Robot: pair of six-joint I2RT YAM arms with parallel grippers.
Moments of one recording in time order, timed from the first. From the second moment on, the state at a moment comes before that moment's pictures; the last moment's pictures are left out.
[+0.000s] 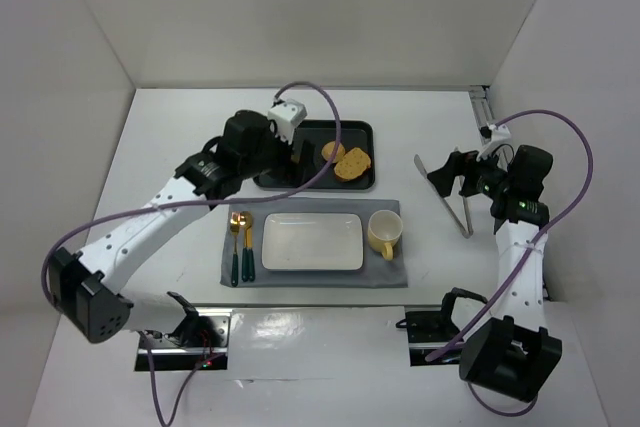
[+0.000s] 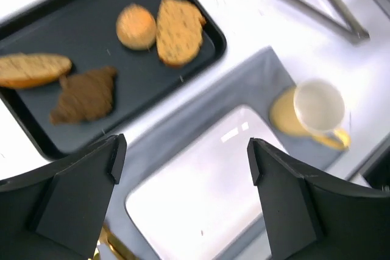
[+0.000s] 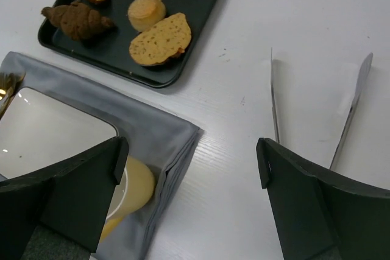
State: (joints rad) left arm -0.62 1.36 1.32 -0.45 0.09 -0.13; right arm -0.37 0.94 0.83 -0.40 -0.78 -0.14
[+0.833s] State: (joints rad) left arm -0.71 1.01 1.04 -0.40 0.11 -0.14; right arm -0.37 1.24 0.77 -0.37 -0.46 -0.45
